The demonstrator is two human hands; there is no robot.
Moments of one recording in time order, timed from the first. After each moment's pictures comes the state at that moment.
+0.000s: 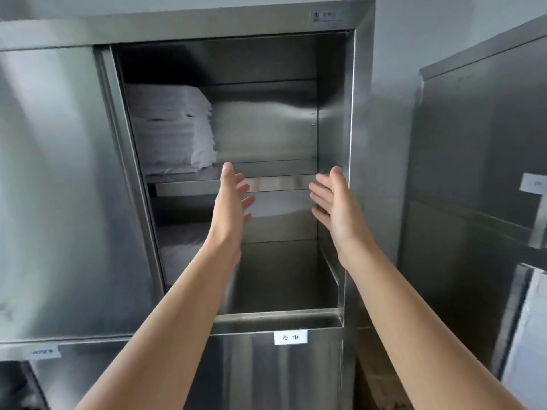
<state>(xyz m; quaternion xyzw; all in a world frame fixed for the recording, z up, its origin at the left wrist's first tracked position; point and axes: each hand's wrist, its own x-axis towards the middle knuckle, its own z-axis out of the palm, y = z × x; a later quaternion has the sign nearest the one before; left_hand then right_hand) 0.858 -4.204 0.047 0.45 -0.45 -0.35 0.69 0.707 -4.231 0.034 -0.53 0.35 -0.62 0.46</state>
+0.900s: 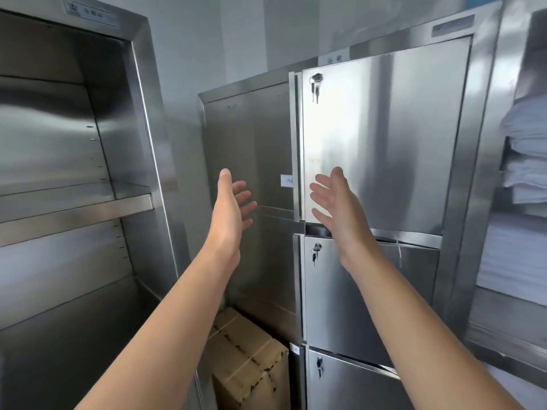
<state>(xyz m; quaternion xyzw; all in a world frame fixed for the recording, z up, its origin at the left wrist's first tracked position) 0.667 -4.220 0.048 0.24 -0.59 -0.61 0.47 0.557 -4.104 0.048 -0.34 0.53 -0.76 0.18</state>
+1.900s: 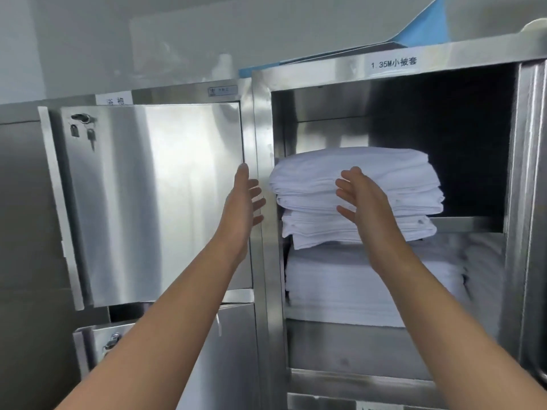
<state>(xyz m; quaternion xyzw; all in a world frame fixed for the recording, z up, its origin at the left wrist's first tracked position) 0.340 -4.024 0.115 -0.01 -0.67 -0.69 0.29 0.314 -3.844 0.107 -0.20 0.62 -0.74 -0.16</state>
